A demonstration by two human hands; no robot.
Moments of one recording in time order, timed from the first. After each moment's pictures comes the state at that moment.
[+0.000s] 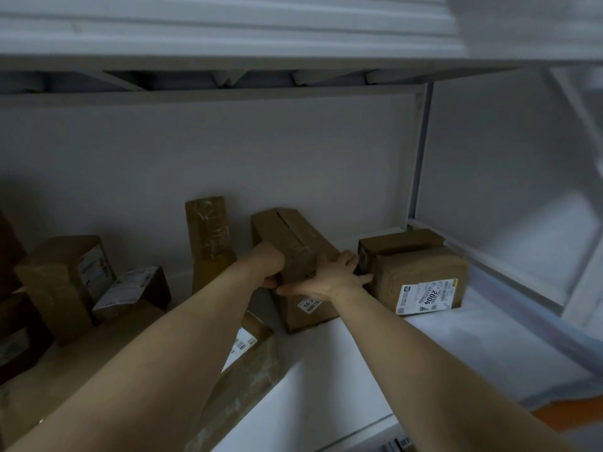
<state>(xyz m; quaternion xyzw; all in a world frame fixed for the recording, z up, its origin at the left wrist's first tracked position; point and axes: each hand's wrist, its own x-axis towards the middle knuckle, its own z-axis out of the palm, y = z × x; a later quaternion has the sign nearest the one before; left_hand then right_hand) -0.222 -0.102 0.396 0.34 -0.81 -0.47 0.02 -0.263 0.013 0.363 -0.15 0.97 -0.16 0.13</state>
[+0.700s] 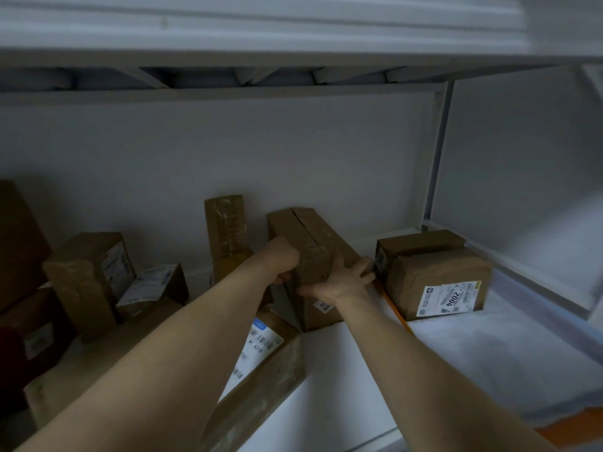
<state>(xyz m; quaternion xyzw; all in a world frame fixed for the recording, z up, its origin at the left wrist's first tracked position) -0.211 -0.119 0.402 0.31 -0.85 -0.43 0.02 -0.260 -0.014 0.338 -0.09 0.94 -0.30 0.11</state>
